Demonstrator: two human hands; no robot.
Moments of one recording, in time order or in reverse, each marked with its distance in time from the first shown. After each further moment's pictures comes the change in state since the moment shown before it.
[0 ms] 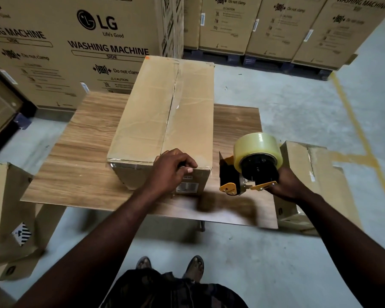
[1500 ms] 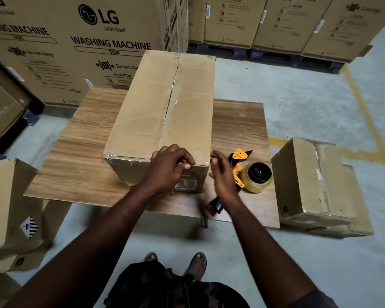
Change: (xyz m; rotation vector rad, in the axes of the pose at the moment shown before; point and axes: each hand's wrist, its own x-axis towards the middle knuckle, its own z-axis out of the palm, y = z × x) left_hand 0.000 0.006 0.002 0.125 -0.002 -0.048; right_hand 0.054 -0.104 0.147 0.927 0.401 0.071
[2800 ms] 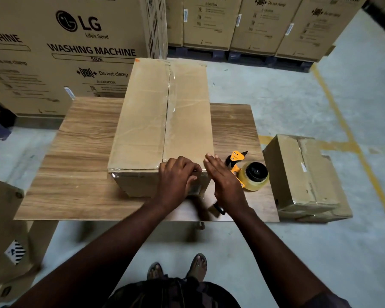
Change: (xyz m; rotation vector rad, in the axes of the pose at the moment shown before) left_hand -0.010 -0.017 0.019 0.252 0.135 0.198; right_hand -0.020 -0.021 -0.003 -0.913 -0.080 -0.631
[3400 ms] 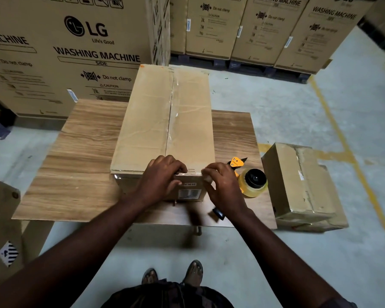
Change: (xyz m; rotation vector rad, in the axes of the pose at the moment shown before) left_hand 0.006 -0.045 -0.034 -0.064 -0.116 0.116; right_hand 0.015 -0.021 -0.015 -0.039 0.105 -0.092
